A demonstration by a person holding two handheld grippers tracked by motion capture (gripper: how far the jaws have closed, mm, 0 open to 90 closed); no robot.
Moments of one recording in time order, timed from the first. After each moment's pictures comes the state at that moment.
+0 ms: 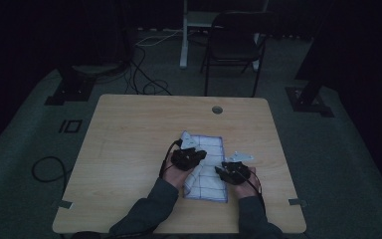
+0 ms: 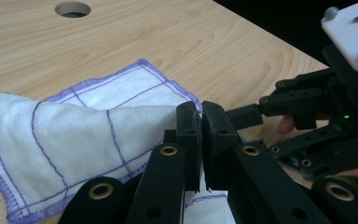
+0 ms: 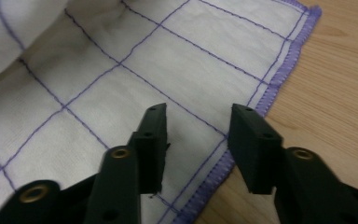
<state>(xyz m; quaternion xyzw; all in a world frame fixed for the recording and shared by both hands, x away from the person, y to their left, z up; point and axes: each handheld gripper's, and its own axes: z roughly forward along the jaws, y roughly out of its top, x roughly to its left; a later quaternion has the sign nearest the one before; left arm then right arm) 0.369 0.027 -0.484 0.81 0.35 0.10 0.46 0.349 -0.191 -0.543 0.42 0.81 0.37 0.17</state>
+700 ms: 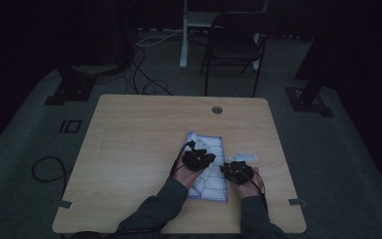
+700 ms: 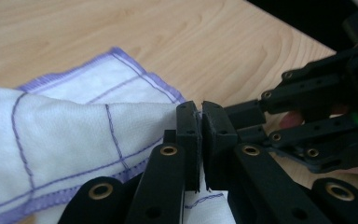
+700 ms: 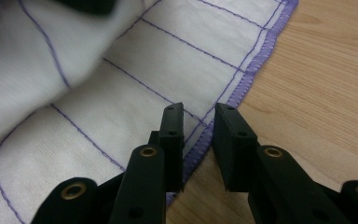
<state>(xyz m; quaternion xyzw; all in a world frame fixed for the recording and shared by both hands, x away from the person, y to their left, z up) 0.377 -0.008 -0.503 0.83 0.33 0.08 0.43 0.349 -0.201 -0.543 0.44 0.80 0.36 0.17</state>
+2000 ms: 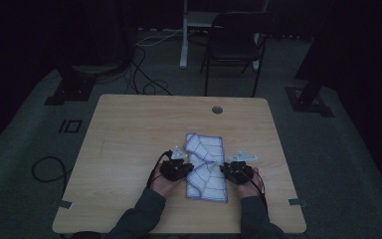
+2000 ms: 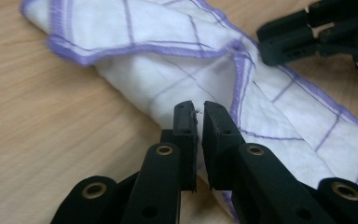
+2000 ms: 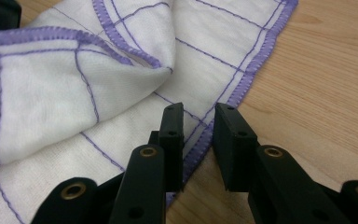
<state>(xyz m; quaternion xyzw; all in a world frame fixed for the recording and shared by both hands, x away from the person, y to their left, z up) 0.353 0.061 -0.524 0.84 0.36 0.08 0.40 0.349 -0.201 -0.544 0.44 0.80 0.37 0.17</state>
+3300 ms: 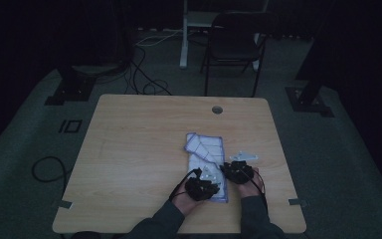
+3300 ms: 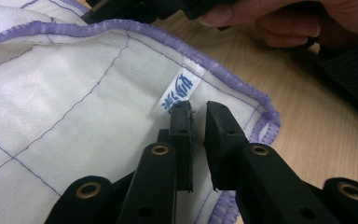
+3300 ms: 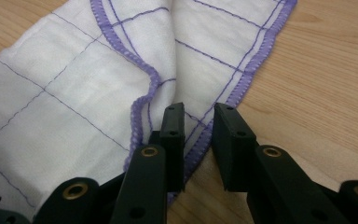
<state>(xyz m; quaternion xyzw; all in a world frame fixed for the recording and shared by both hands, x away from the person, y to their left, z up) 0.308 -0.014 -0.539 0.89 0.25 0.03 0.39 0.350 -0.202 -0.544 0.45 0.80 0.37 0.17</state>
